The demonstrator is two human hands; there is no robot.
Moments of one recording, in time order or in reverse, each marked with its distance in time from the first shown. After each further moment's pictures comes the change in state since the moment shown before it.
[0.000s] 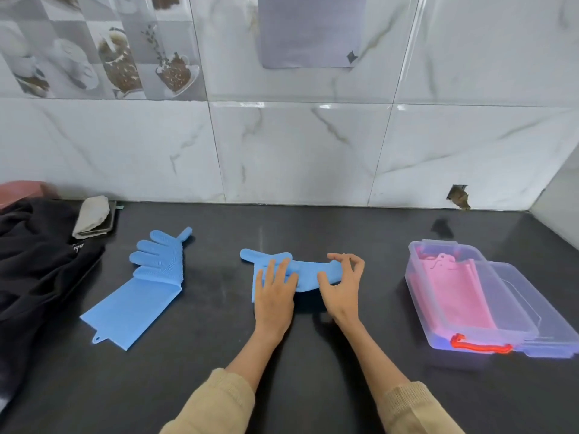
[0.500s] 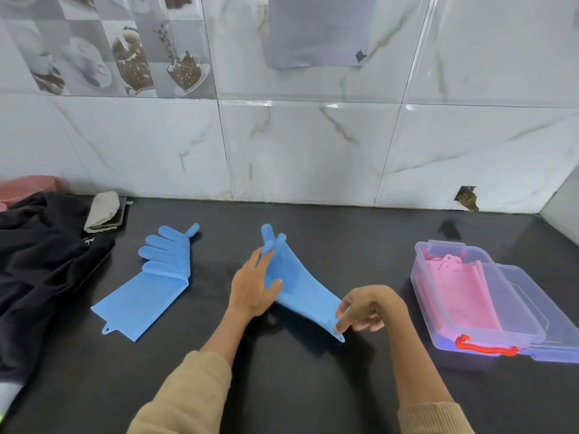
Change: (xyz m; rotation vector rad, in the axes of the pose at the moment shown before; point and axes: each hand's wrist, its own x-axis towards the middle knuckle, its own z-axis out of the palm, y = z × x) left_hand 0.010 -0.058 -0.011 -0.311 -0.046 -0.074; right_hand 0.022 -0.058 -0.061 -0.844 -1.055 0.706
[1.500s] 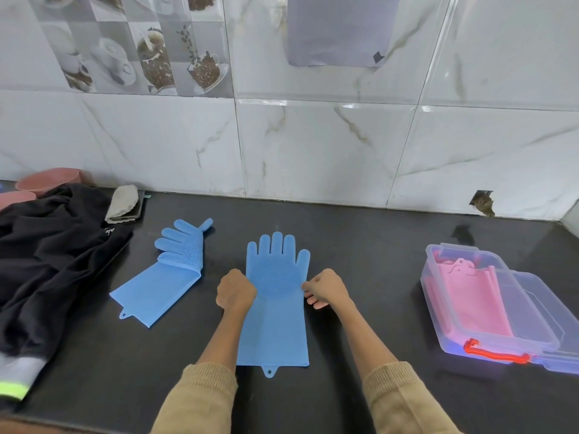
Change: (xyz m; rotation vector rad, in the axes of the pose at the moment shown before) left_hand -0.007 -0.001 -0.025 -0.036 -0.050 -0.834; right_hand 0.067 -0.064 0.042 0.427 0.366 -0.222
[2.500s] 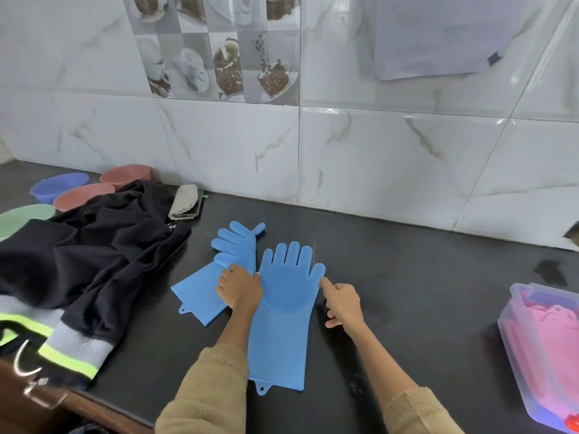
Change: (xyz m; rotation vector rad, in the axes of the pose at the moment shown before) left_hand 0.069 -0.051 -0.038 0.092 0.244 -0.103; right_hand 0.020 -0.038 0.069 0.298 0.067 -0.038
